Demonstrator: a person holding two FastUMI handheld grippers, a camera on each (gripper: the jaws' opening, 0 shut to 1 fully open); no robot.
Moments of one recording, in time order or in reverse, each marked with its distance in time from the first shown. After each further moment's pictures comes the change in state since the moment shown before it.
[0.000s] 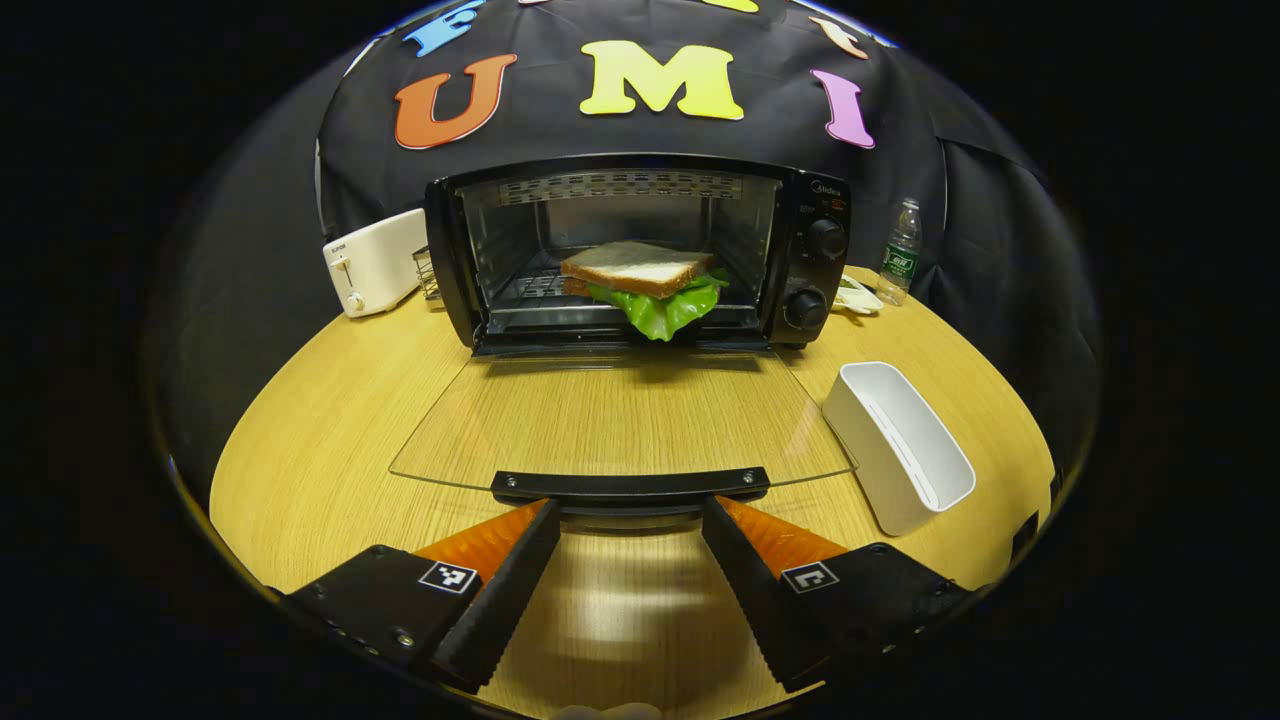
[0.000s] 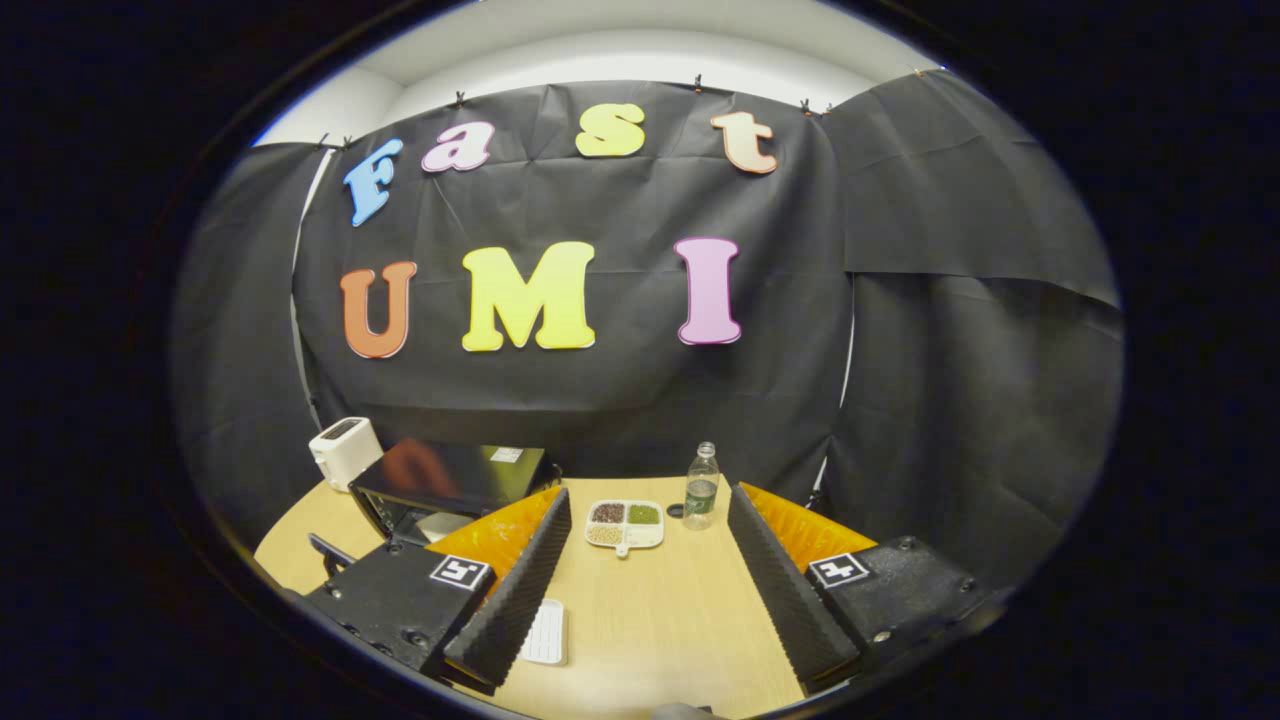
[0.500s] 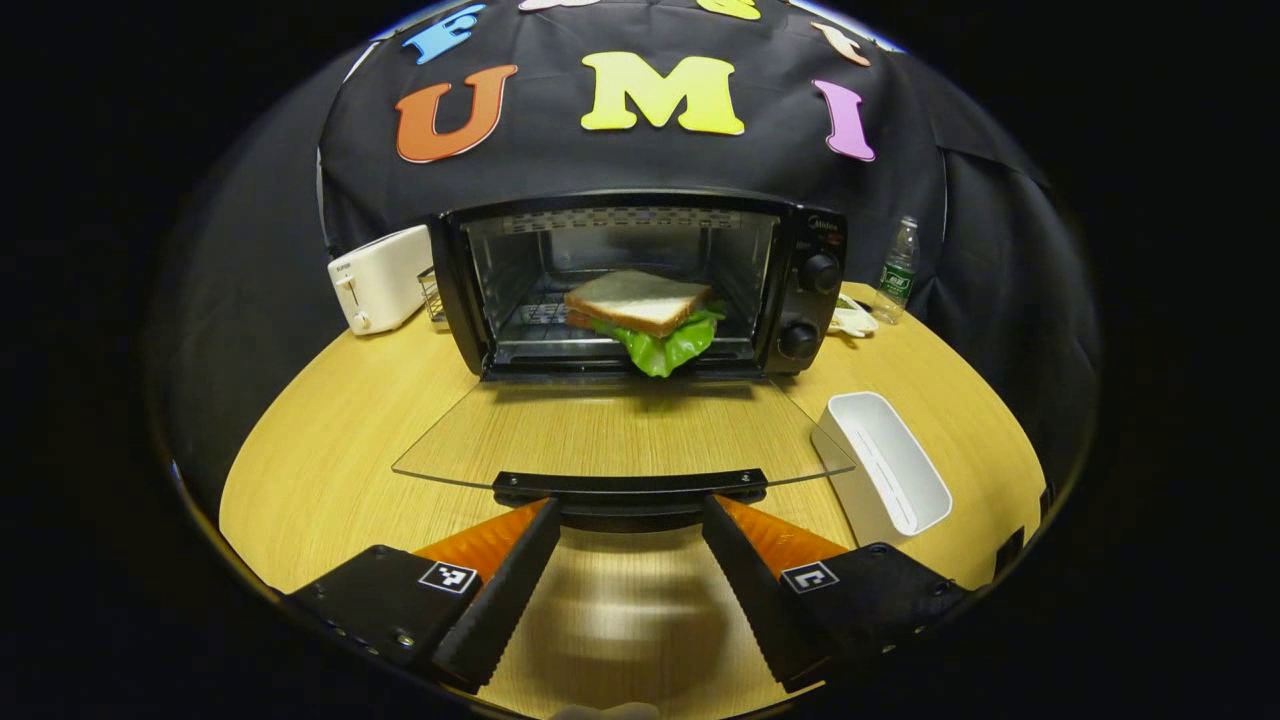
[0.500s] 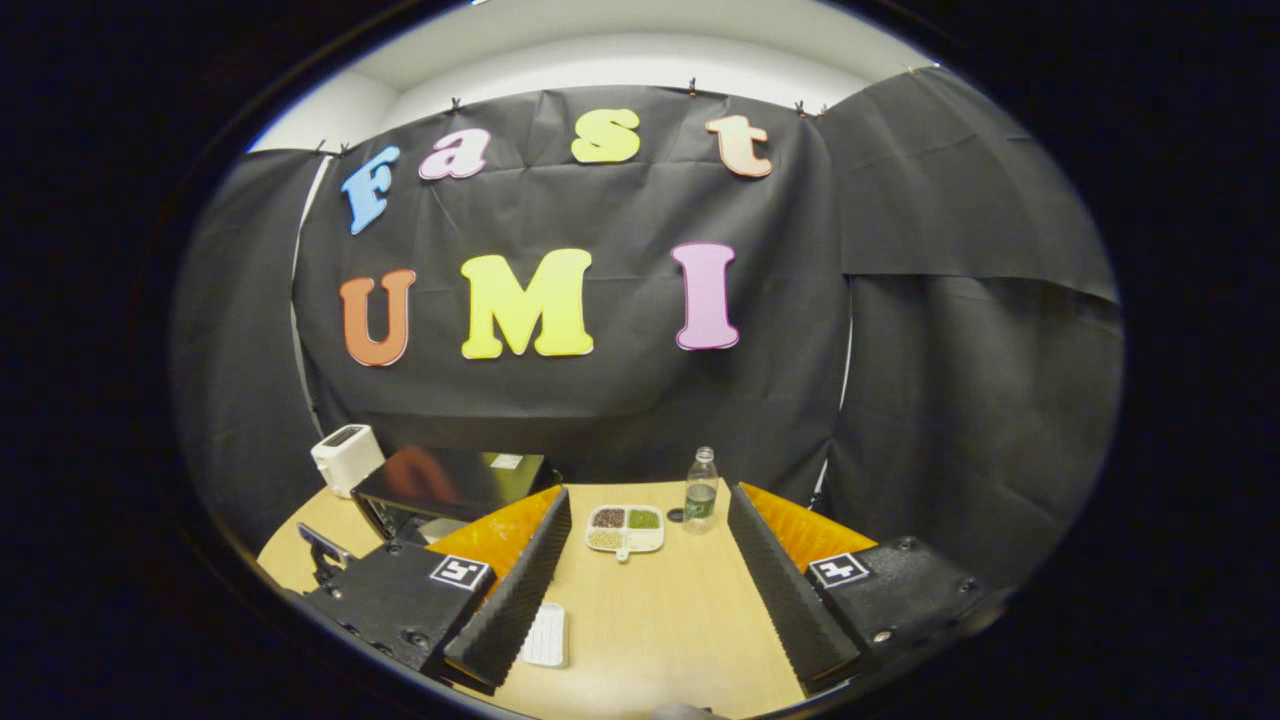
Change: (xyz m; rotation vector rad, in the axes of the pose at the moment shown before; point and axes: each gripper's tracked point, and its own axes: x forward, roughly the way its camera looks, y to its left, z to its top) left arm -0.016 -0.002 0.030 0.005 -0.040 0.003; right arm -0.003 -0.006 0.006 0.012 -0.020 0.000
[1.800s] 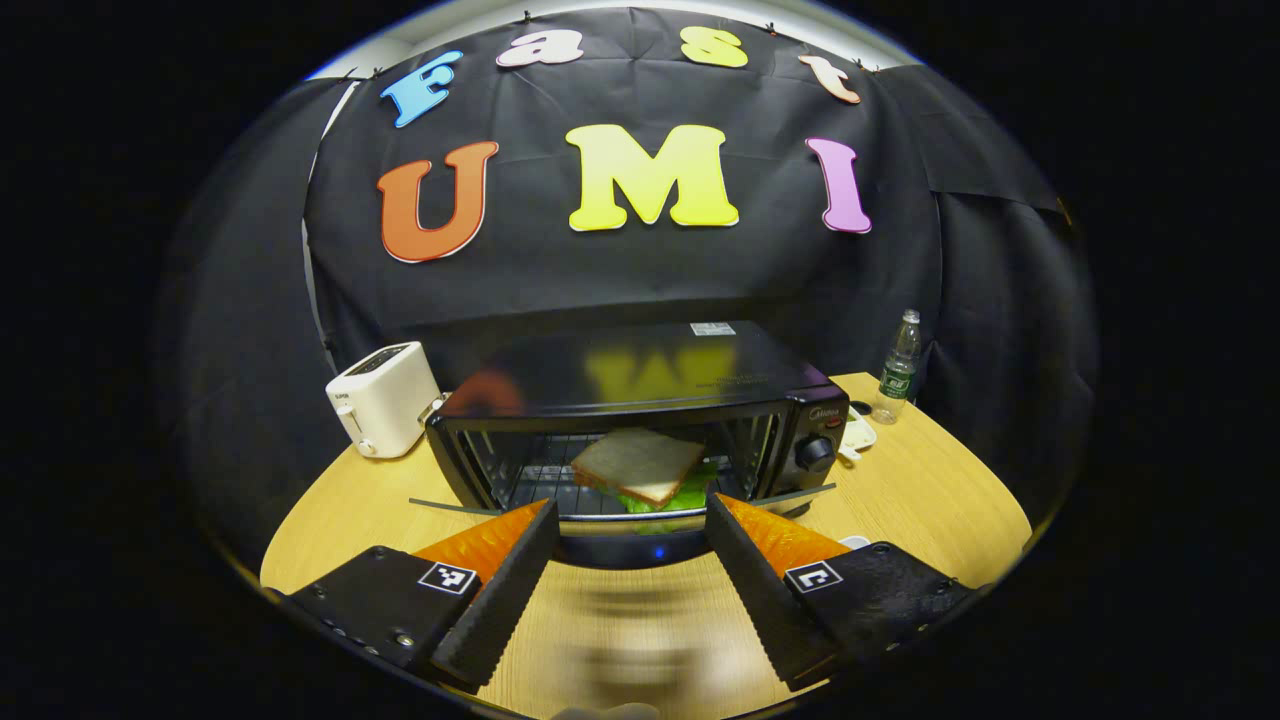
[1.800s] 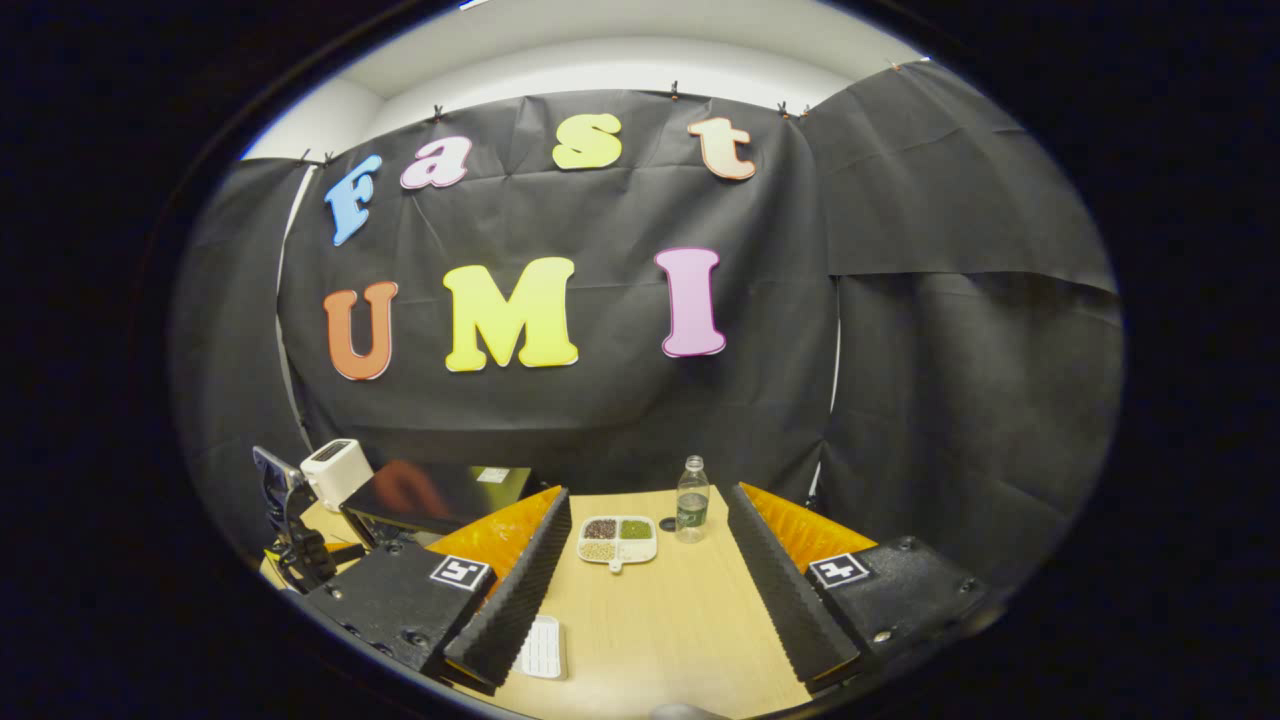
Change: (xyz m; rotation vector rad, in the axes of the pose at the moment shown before) left arm 0.007 0.005 0.151 0.046 -0.231 0.008; right arm 0.015 -0.011 0.003 0.030 -0.021 -0.040
